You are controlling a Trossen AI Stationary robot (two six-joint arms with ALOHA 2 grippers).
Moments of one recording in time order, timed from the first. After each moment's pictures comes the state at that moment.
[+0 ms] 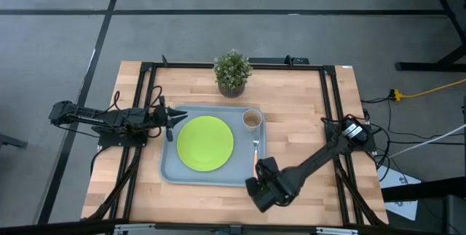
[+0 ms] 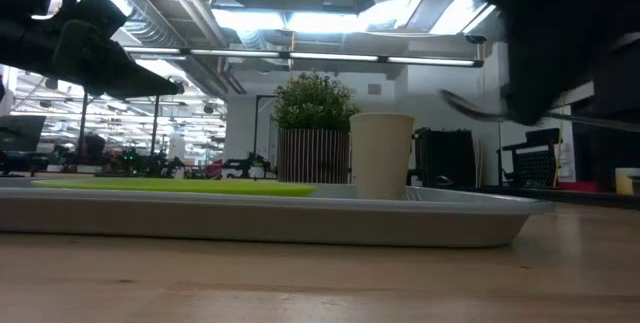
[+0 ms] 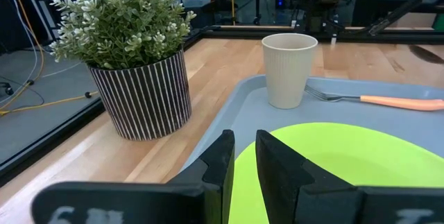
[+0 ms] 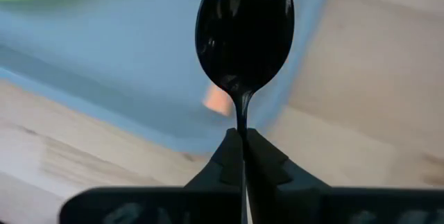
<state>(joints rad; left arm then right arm) -0.09 0.21 0.01 0.07 -0.43 -0.02 0.63 2.03 1.61 -1.09 0.31 1.90</state>
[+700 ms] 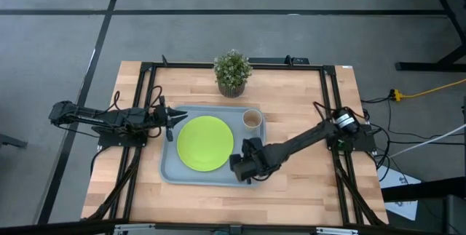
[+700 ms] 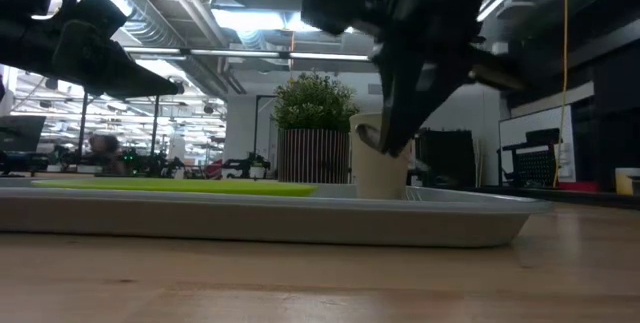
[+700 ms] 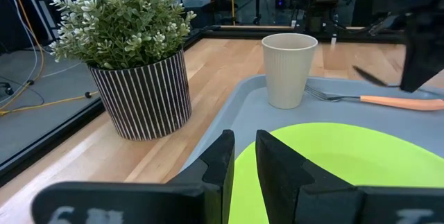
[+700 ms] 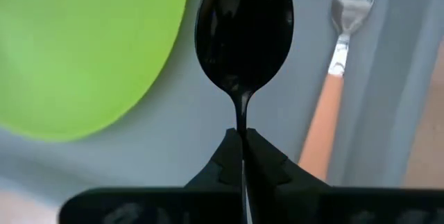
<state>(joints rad) -0.09 0.21 0.01 0.07 -0.43 -0.02 0.40 2.03 1.55 -0.86 0.32 1.83</state>
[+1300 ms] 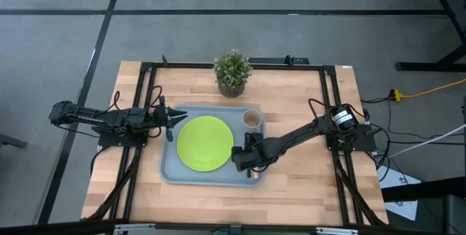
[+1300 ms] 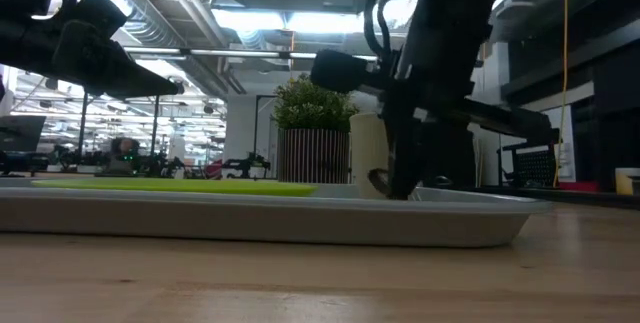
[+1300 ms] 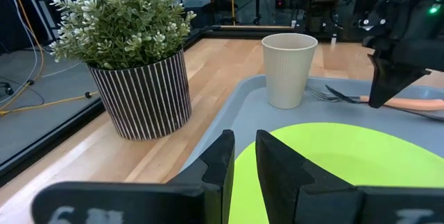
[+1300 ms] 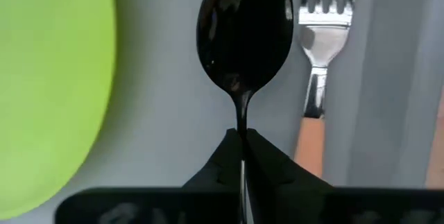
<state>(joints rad) -0.09 0.21 0.01 0.07 -0.43 -0.02 0.34 2.04 1.40 -0.74 0.28 1.88</state>
